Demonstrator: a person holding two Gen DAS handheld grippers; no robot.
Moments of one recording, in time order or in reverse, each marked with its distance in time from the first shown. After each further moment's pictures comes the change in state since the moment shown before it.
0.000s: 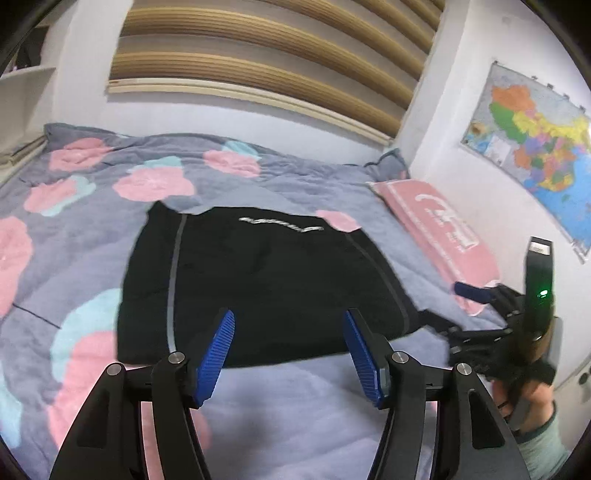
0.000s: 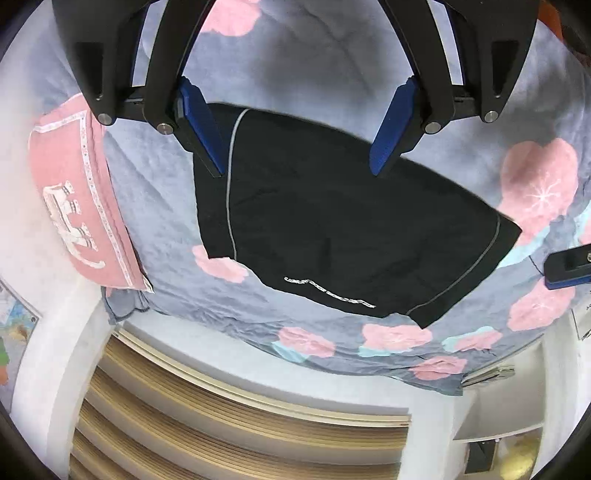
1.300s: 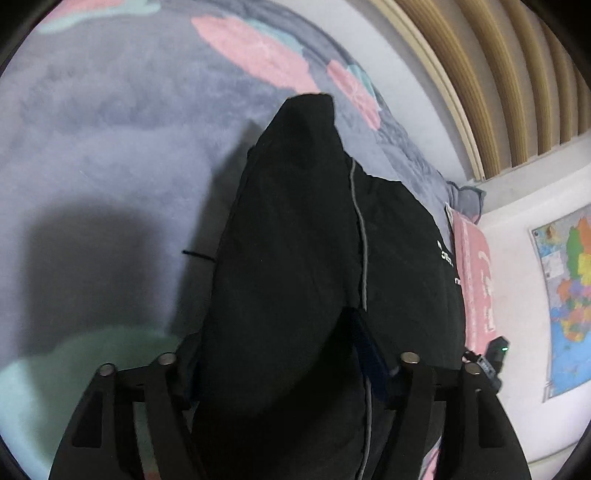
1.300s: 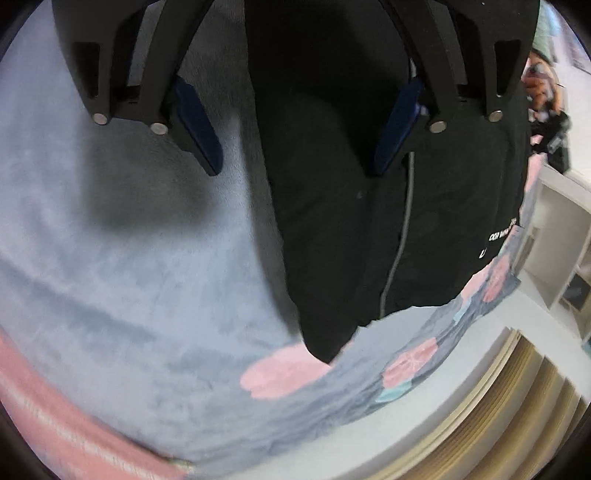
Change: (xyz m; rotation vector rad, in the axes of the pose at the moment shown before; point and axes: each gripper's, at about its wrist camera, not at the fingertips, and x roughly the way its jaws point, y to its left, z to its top) left arm 0.237 0.243 0.035 -0.519 0.307 -0.122; right arm 0.285 -0.217 -0.039 0.672 0.264 0.428
